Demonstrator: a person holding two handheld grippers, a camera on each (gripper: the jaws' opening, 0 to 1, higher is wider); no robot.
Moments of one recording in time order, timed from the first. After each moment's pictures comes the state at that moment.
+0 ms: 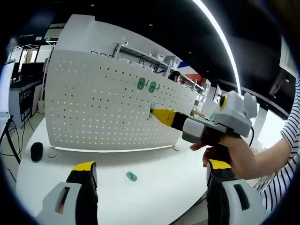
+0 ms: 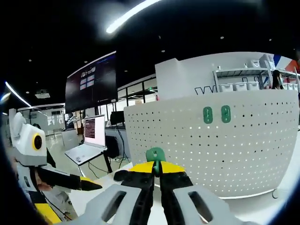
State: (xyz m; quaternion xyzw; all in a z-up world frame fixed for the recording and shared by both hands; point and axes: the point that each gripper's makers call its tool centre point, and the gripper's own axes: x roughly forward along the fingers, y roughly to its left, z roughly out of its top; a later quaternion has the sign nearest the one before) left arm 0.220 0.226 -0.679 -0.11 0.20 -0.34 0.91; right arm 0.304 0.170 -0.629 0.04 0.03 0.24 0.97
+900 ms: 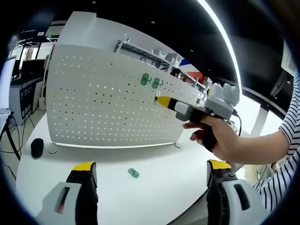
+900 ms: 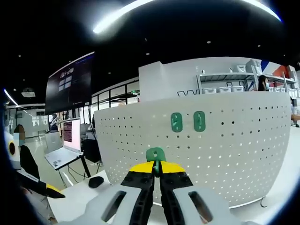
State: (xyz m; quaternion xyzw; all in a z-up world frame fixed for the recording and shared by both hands) left arm 0.223 0.234 -0.689 -0.11 0.21 -0.33 0.91; right arm 0.366 0.112 -0.623 0.04 0.01 0.15 0.99
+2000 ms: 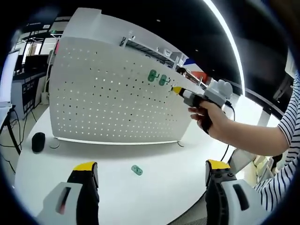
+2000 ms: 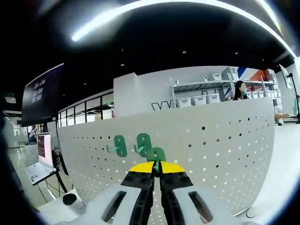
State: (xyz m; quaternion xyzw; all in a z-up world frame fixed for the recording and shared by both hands) left arm 0.230 0.242 -0.701 -0.13 0.23 -0.32 0.91; right arm 0.419 0.023 -0.599 0.07 -0.03 0.04 1.00
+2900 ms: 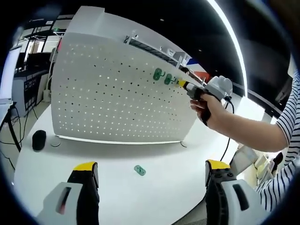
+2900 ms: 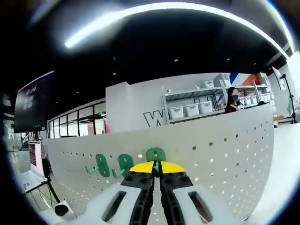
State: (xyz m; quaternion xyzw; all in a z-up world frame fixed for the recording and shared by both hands) left arm 0.240 0.245 -0.708 -0.13 0.23 -0.31 0.91; right arm 0.447 0.000 -0.576 0.08 -0.07 0.00 0.99
